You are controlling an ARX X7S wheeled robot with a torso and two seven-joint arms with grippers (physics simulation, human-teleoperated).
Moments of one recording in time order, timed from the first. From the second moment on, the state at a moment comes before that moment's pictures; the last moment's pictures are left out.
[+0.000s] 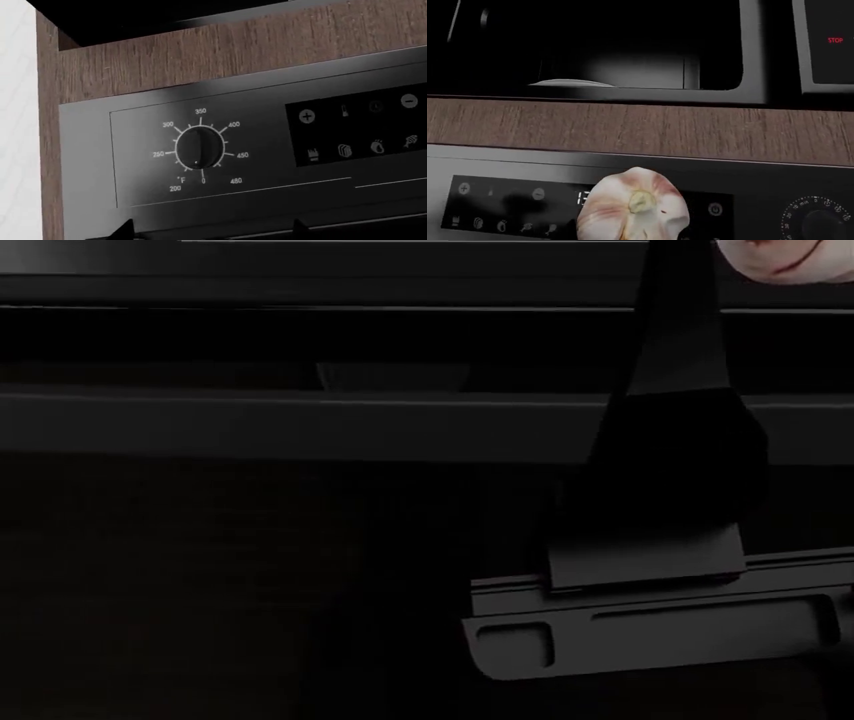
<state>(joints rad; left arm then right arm) -2.36 -1.06 2.34 1.05 -1.18 0.21 -1.57 1.36 0.99 -0.12 -1.03 2.02 0.72 1.37</state>
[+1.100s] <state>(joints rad) -2.36 -1.25 2.46 1.05 -1.12 0.17 -1.57 1.37 0.94 -0.05 -1.03 2.08 0.80 1.42</state>
